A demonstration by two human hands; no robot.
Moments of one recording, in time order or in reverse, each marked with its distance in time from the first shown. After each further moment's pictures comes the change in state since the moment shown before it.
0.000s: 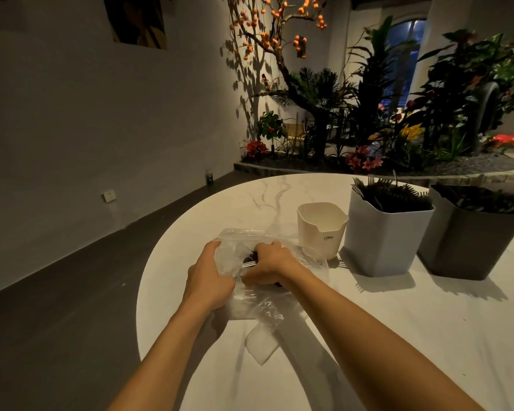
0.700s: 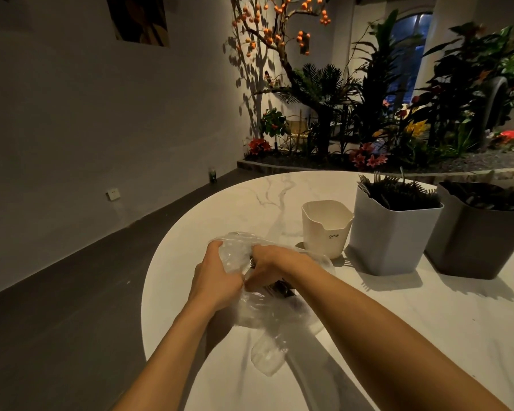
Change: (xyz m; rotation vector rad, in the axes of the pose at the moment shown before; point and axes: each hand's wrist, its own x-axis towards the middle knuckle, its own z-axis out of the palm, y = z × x) left_hand 0.002 -0.003 0.003 0.000 -0.004 0.019; right_hand -0.010 -0.020 -0.016 -0.218 -0.164 -0.132
